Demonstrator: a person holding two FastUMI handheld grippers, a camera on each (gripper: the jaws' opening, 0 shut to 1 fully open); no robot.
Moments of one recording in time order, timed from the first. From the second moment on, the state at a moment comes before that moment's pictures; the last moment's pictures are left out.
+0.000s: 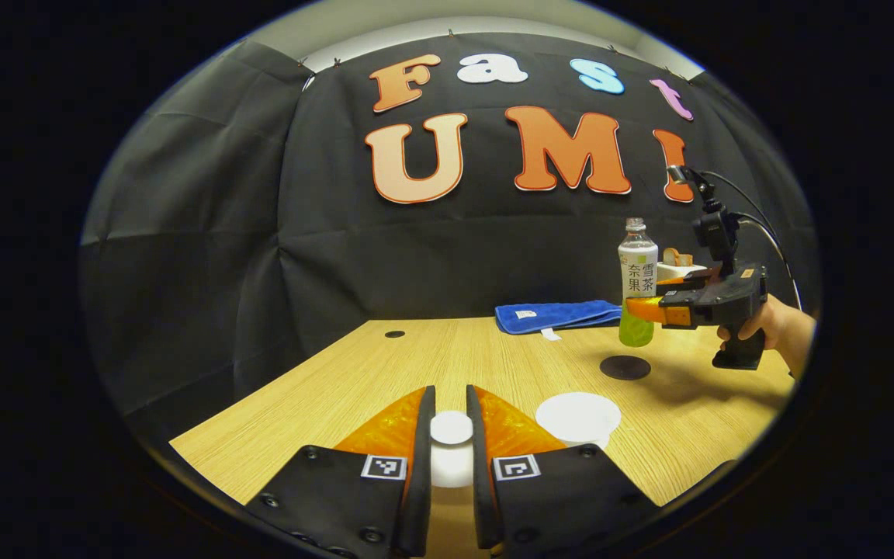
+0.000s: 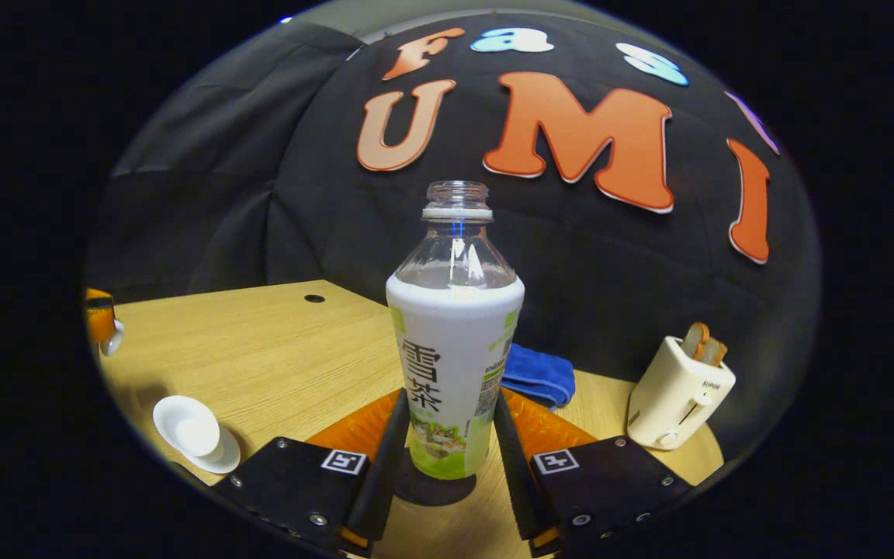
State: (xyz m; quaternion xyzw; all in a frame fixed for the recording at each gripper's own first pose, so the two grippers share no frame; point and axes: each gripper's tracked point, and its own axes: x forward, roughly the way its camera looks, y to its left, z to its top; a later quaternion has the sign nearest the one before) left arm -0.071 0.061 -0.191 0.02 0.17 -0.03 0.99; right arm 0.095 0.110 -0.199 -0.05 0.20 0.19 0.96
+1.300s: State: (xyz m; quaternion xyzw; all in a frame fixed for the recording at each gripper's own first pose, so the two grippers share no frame) left arm -0.040 -0.052 -0.200 -0.05 0.17 -0.12 0.98; right arm 0.067 0.049 -0.198 0.03 0.21 0.15 0.97
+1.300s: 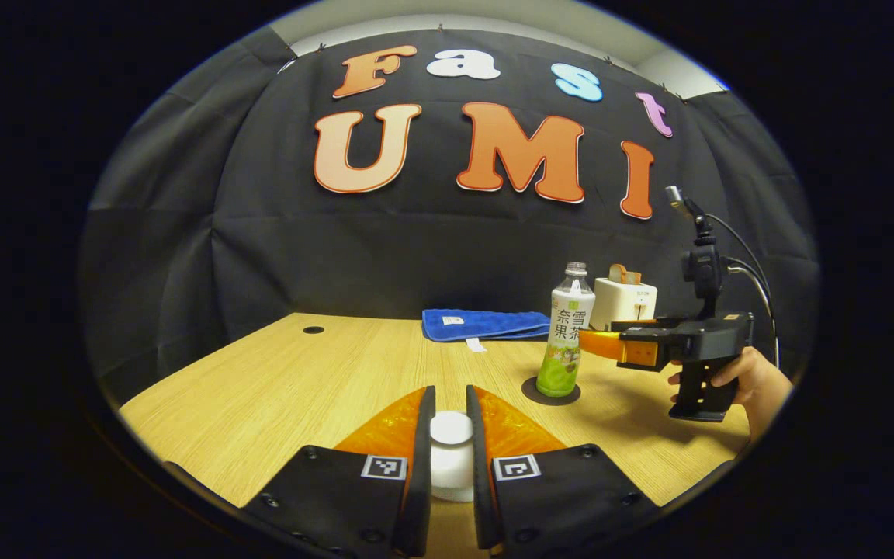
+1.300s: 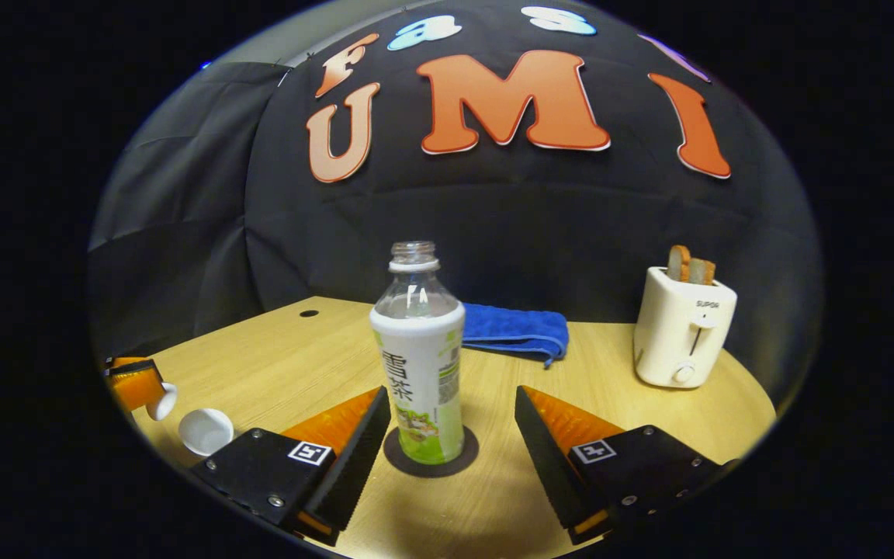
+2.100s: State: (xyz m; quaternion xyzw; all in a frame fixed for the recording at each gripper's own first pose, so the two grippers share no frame) left arm -0.030 -0.076 -0.249 0.00 0.23 -0.12 0.97; right arm 0.005 -0.039 -0.137 0.08 0.14 0.09 0.98
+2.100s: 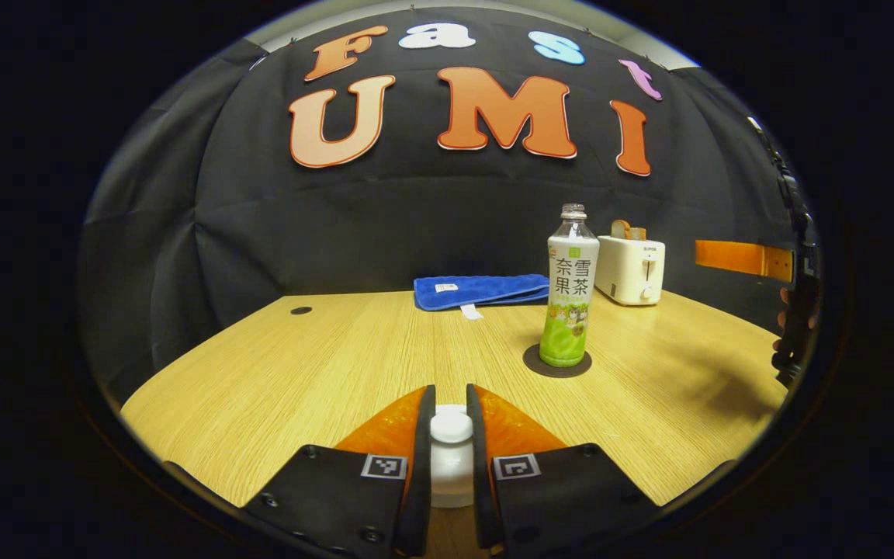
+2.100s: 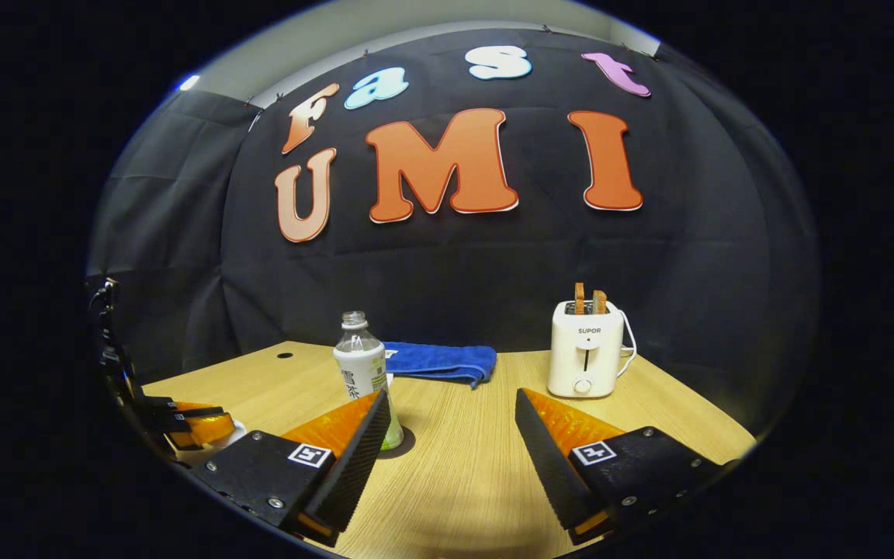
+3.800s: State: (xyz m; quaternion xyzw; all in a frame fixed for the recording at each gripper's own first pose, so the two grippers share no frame) left arm 0.000 -0.058 -0.012 -0.03 0.00 -0.05 1.00; right arm -0.013 0.028 -0.020 0.01 0.02 0.07 1.00
